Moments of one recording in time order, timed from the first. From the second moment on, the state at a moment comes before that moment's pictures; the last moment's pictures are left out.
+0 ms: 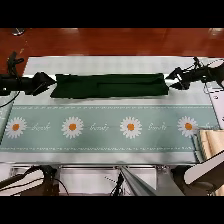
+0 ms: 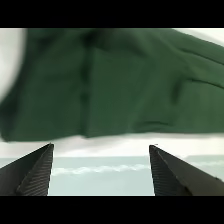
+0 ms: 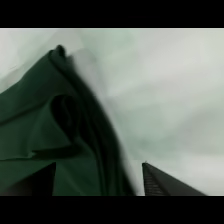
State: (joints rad) left arm 0.28 -1.28 1.03 0.81 -1.01 -1.24; right arm -0.31 -1.93 1.60 -0.86 1.16 1.50
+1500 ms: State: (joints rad) left arm -0.65 -1.68 1.40 0.74 -0.89 -1.26; right arm -0.19 -0.62 0.99 -1.05 1.42 1.53
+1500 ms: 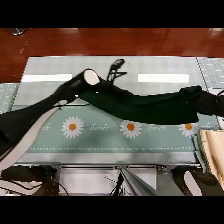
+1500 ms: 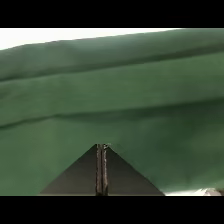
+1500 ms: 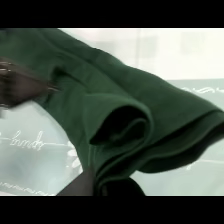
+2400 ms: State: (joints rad) left arm -0.28 -1.62 1.42 0.53 -1.18 -1.26; right arm -0.18 -0.68 0.97 -0.72 1.33 1.45
